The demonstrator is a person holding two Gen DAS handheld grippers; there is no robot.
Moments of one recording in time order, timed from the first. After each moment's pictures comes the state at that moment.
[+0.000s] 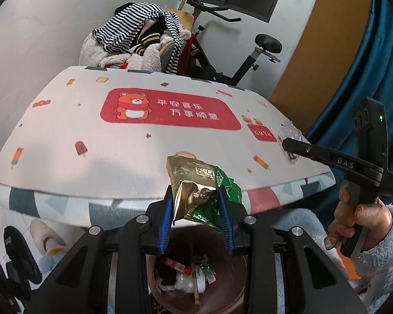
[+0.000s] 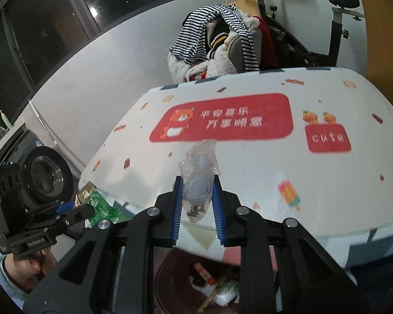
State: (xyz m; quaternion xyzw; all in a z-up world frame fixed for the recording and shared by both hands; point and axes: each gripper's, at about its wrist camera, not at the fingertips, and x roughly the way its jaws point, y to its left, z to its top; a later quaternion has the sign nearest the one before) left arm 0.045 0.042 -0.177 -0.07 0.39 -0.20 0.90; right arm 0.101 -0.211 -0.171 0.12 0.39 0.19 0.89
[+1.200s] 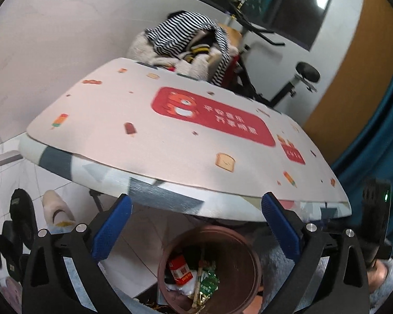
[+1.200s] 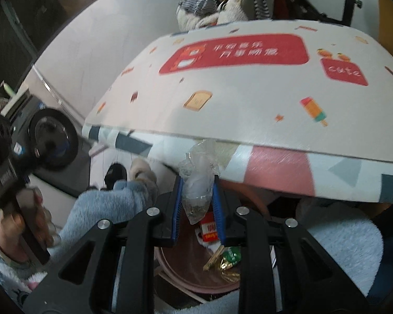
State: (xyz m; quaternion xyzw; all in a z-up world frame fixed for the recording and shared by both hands) left arm 0.013 0.086 -0.186 -0.14 0.36 -0.07 0.92; right arm 0.053 -0.182 -0.230 0.08 0.49 0.23 0.84
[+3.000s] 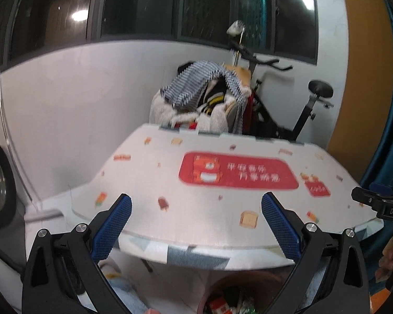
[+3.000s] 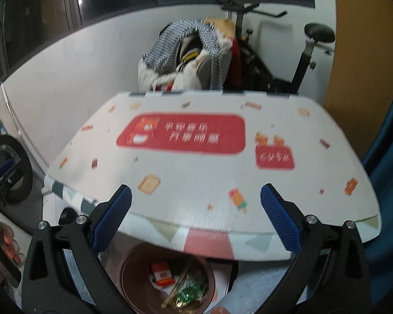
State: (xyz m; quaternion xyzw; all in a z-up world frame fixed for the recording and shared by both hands) left arm 0.014 0.067 -0.094 -0.02 0.24 0.01 0.97; right arm 0.071 -0.222 -0.116 0.03 0.36 0.08 0.93
